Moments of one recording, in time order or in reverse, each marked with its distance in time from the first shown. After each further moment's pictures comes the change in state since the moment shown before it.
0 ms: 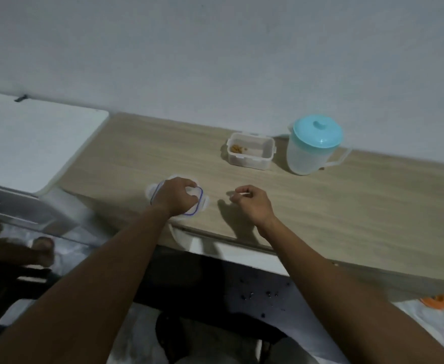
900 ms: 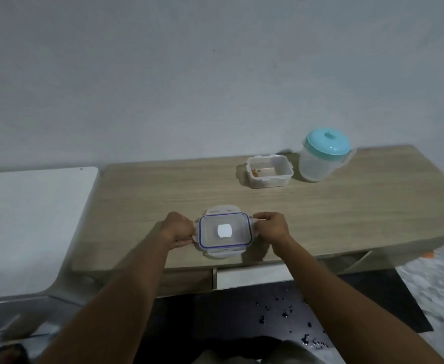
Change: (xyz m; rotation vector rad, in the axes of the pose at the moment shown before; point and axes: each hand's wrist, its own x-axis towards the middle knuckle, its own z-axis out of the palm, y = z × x) left_hand 0.095 -0.117 -0.078 -0.502 -0.361 -0.299; right_hand 0.023 -0.024 0.126 0.116 0.421 0.253
